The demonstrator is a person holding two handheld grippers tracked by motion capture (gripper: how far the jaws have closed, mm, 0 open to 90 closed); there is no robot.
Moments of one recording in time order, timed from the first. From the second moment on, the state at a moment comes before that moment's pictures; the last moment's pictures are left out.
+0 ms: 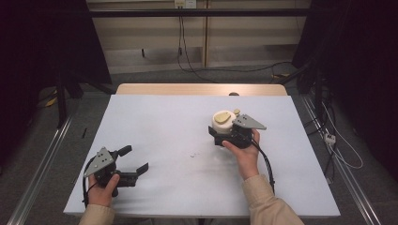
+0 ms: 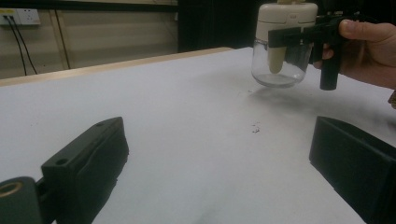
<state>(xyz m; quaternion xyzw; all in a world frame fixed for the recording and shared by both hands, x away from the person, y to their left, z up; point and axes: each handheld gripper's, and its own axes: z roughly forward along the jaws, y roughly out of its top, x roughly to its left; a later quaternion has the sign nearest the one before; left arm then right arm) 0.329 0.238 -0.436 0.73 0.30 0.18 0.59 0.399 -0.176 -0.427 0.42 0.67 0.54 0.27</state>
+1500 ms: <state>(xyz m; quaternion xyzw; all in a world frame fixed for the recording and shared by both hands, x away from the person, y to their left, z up) 0.327 0.242 -0.438 0.72 0.30 0.17 0.60 0.416 -0.155 -0.432 0.41 0.68 0.55 0.25</state>
